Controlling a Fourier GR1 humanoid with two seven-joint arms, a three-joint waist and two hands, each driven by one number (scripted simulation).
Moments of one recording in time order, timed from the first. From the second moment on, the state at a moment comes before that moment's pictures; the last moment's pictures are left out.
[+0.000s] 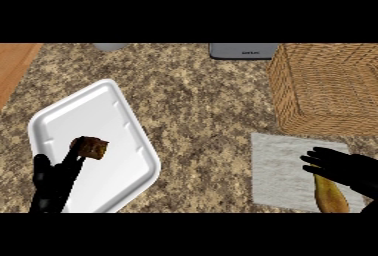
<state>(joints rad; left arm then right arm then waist) 0.14 0.22 0.02 -1.51 0.05 0.00 0.26 -0.02 -0.79 0.22 -1.38 0.88 0.15 -0.87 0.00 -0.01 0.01</state>
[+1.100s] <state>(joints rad) 0.14 0.20 0.05 -1.51 0.04 -0.02 0.27 -0.08 -0.66 0.20 -1.25 1.04 -0.03 -0.96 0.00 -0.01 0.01</state>
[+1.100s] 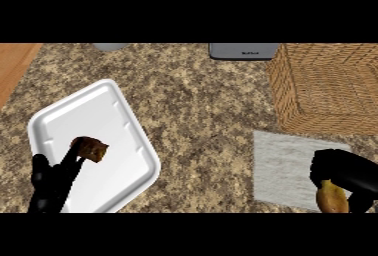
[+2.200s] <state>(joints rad) 0.19 0.20 0.07 -1.53 0.04 -0.02 0.24 -0.13 -0.04 0.05 -1.74 0.80 0.07 0.13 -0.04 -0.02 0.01</state>
